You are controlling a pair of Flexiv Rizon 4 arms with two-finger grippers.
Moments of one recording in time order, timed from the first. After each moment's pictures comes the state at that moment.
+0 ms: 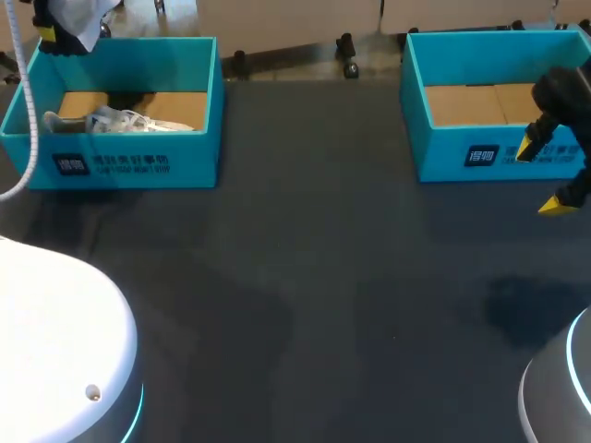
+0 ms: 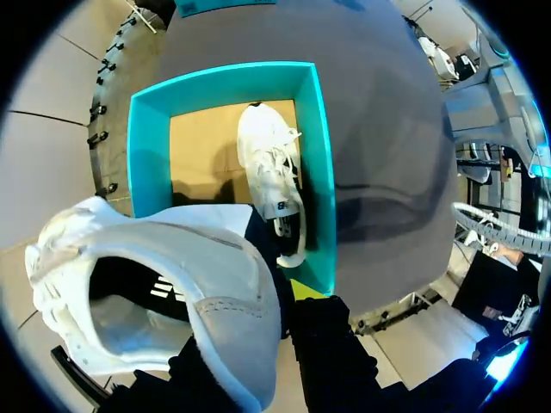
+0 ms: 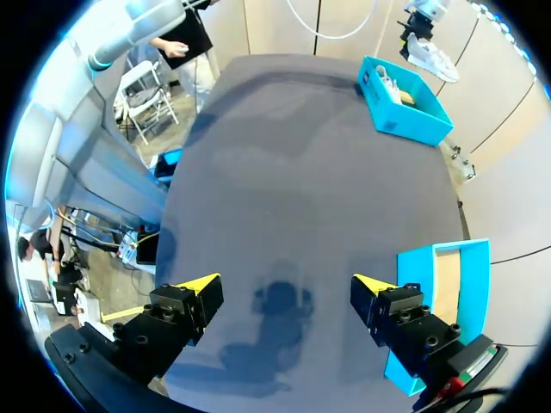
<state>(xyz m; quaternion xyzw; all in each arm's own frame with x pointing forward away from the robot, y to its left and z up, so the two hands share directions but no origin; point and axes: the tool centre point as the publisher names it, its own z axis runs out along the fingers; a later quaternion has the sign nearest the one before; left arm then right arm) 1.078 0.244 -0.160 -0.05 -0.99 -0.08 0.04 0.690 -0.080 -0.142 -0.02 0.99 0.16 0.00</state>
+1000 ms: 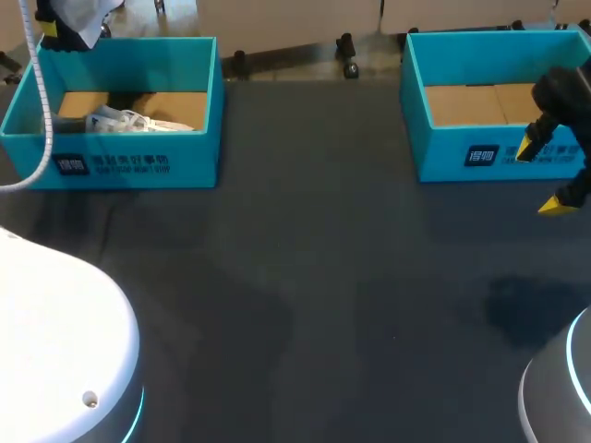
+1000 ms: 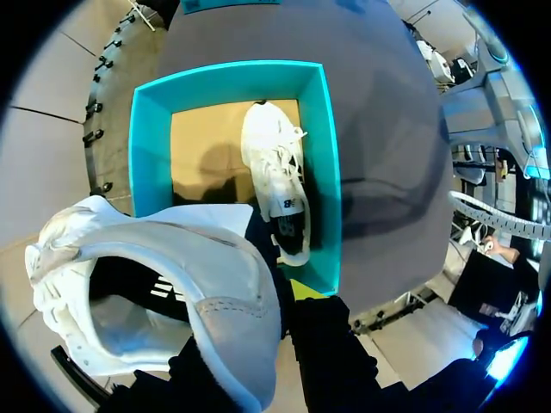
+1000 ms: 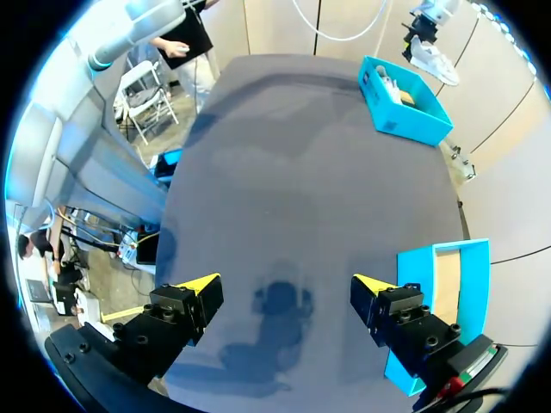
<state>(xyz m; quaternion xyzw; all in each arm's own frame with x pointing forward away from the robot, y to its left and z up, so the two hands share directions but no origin) 1.089 0.243 -0.162 -0.06 -0.99 -0.08 0.06 0.690 -0.081 -0.142 -0.02 0.99 0.16 0.00</state>
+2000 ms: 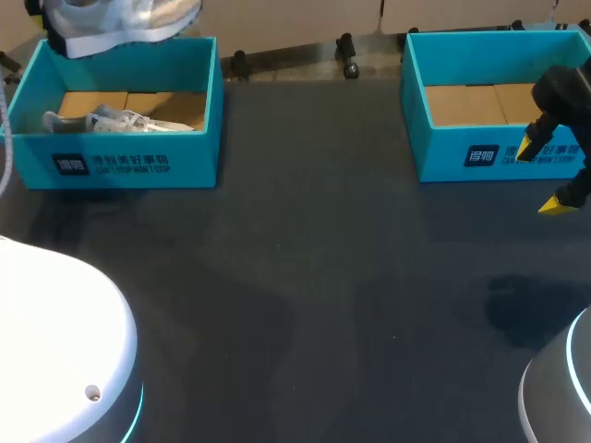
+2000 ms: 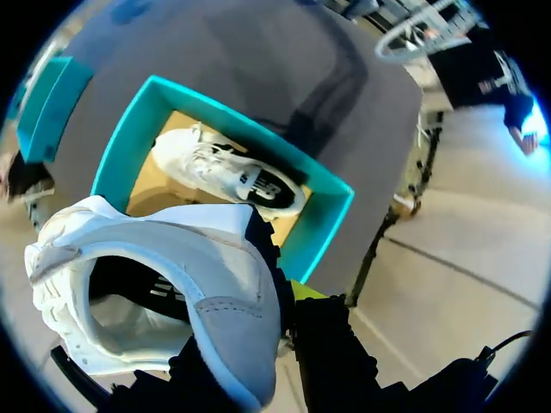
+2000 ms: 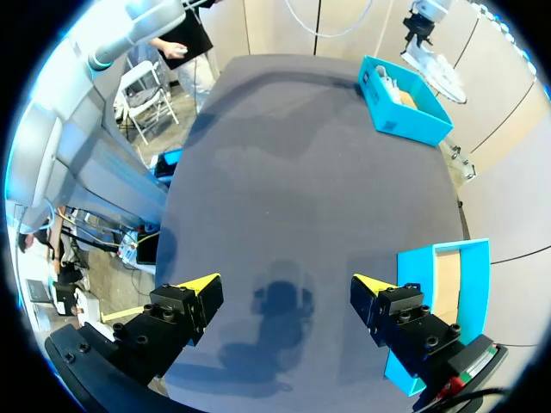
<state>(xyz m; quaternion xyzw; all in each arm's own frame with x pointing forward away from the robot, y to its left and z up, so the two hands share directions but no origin) 1.114 0.253 -0.159 -0.51 -0.85 -0.12 0.04 0.690 -0.081 -0.142 -0.02 0.99 0.16 0.00</state>
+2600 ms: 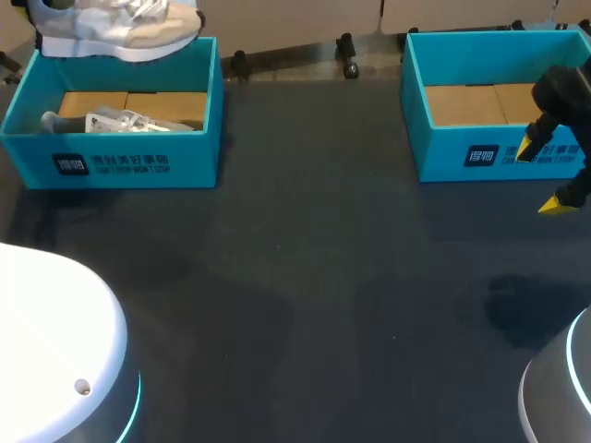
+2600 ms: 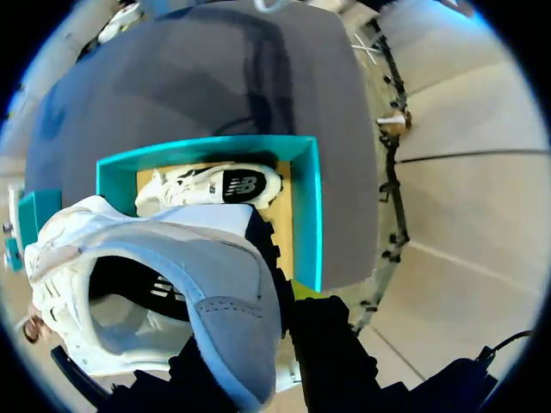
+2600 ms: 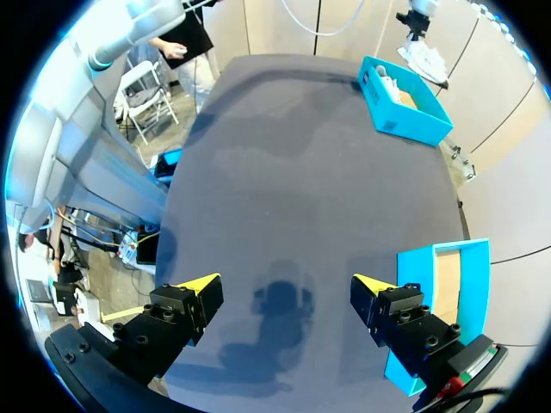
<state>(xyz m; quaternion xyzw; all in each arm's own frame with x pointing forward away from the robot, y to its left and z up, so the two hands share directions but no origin) 1.127 0.267 -0.154 -0.73 -0.68 -0.08 0.01 0.690 -0.080 -0.142 -0.02 0.99 0.16 0.00</state>
